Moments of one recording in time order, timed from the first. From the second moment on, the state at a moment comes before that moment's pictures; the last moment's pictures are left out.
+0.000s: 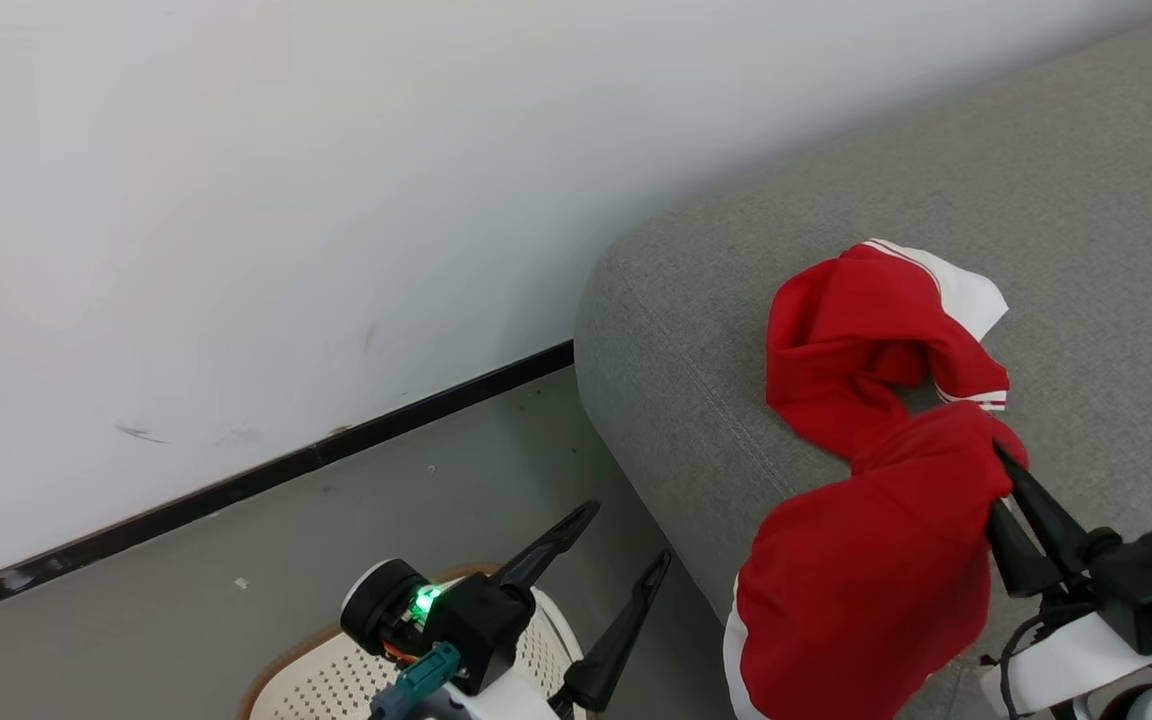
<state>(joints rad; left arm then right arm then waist) -0.21 0.12 -0.68 -0.03 -0.38 0.02 -0.08 0.04 -0.22 0.02 -0.16 -0.10 0.13 -0.24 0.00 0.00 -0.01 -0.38</state>
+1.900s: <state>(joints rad) -0.41 0.16 -0.70 -0.24 -0.20 0.08 0.04 -0.71 -0.45 -0.12 0.64 0.03 0.13 -0.12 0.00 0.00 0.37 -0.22</state>
